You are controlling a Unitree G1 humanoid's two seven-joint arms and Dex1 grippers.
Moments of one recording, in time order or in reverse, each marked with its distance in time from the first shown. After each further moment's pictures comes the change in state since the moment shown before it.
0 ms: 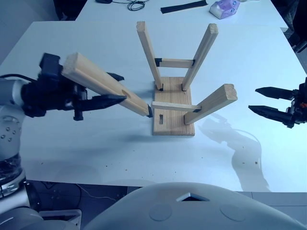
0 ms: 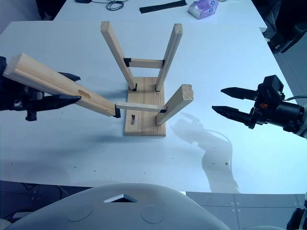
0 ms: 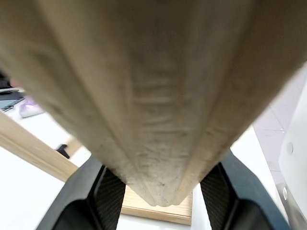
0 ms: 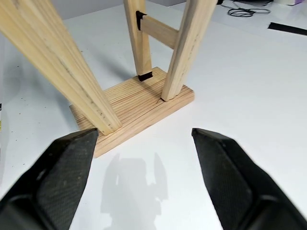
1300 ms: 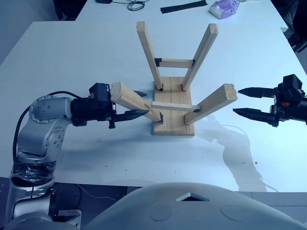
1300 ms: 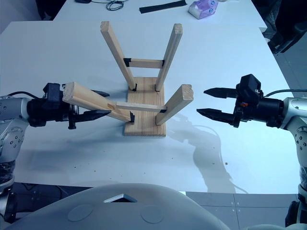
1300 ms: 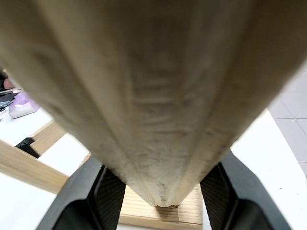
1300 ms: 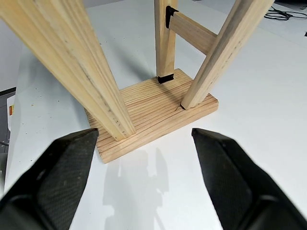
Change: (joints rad) left arm 0.027 -0.114 -0.247 0.040 0.208 -0.239 0.043; right arm -0.072 -0.016 0.115 -0.057 0.003 -0.002 -0.038
